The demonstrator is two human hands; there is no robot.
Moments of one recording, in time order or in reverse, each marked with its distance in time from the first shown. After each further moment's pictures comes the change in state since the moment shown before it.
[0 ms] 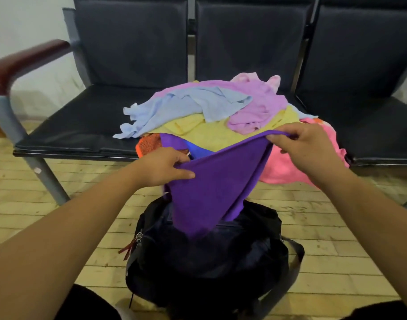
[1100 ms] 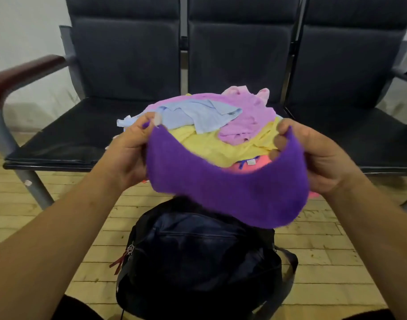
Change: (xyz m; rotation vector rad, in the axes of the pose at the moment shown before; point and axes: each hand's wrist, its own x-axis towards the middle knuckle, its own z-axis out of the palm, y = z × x) left_hand -0.015 0.038 -0.023 -1.494 0.243 0.275; right_hand -0.012 -0.018 -0.035 1.342 -0.747 0.139
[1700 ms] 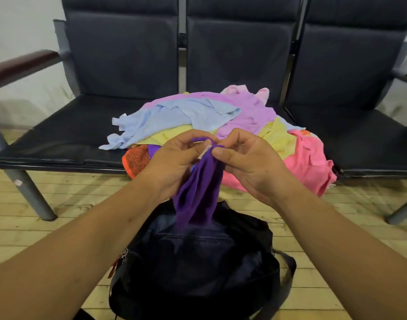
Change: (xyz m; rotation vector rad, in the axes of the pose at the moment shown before) left_hand 0.019 -0.051 0.044 0.197 -0.032 0.007; right_hand 0.055 0.060 0.025 -0.405 0.328 -0.154
